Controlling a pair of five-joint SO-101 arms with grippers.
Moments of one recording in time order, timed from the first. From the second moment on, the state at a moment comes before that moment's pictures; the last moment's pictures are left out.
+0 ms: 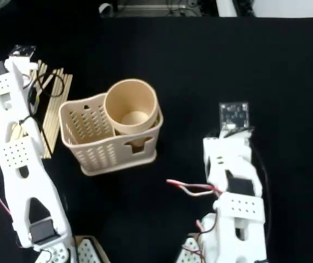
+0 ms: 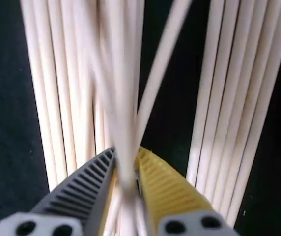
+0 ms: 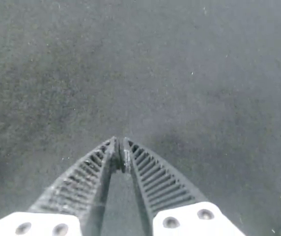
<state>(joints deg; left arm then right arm) -27.7 68.4 -78.6 100.4 -27.0 8.0 -60.8 82.8 27.2 12.3</state>
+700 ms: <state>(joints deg) -24.4 19.1 -31.4 99.4 -21.6 8.0 -60.8 84.4 24.7 12.3</state>
